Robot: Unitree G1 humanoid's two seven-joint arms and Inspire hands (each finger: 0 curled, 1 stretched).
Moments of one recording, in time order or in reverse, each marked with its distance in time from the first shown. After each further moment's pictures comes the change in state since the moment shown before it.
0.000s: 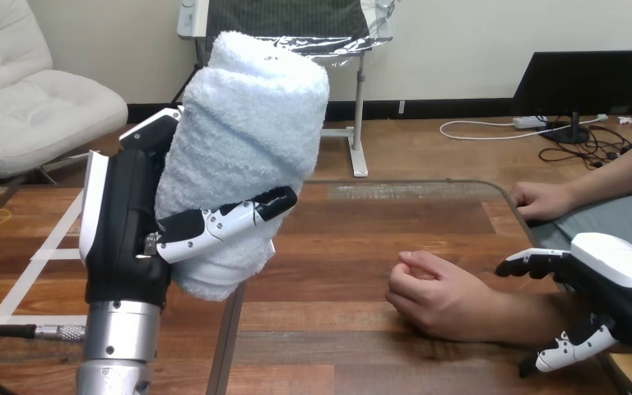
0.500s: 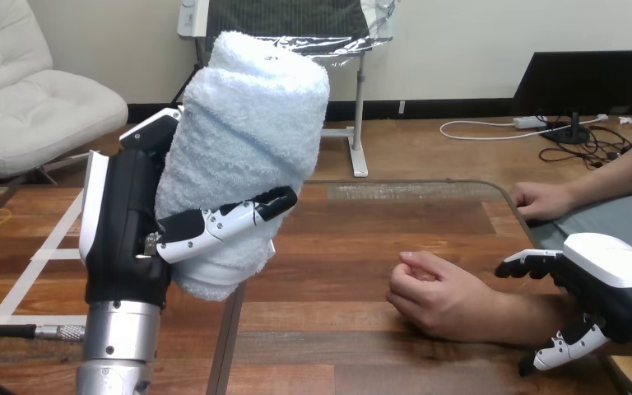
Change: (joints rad) left arm 0.000 0.000 0.000 0.000 0.000 -0.001 0.000; right arm -0.035 0.000 0.053 0.043 -0.062 0.010 -0.068
